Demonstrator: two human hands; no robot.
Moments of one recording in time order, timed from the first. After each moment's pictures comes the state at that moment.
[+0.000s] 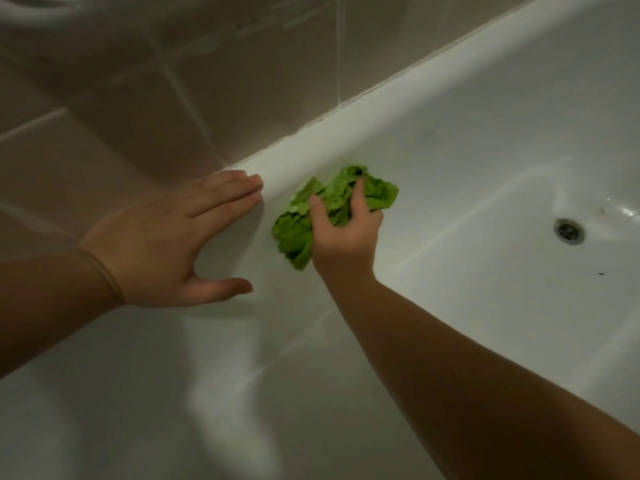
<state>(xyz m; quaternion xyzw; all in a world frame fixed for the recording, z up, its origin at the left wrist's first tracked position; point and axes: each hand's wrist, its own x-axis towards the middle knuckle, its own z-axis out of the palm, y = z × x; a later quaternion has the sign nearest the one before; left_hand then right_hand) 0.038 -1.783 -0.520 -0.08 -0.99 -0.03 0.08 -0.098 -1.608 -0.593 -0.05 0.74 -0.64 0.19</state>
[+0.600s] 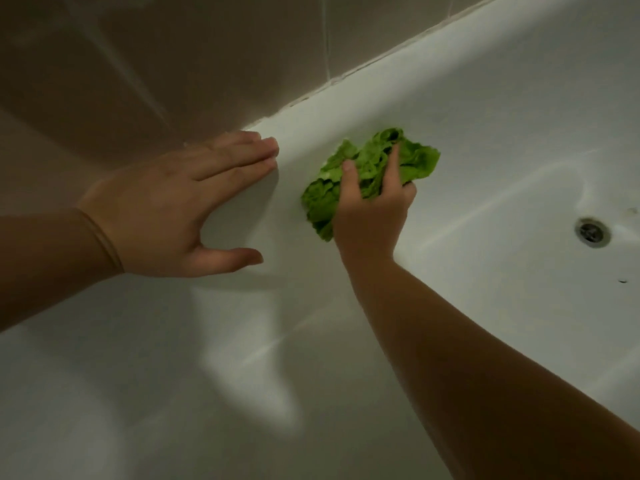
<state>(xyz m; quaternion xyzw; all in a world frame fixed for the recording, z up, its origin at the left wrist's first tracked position) -0.012 -1.771 -0.521 -0.10 -0.99 -0.02 0.08 -0.151 -1.605 -0.614 -0.02 0.78 -0.62 0.10</state>
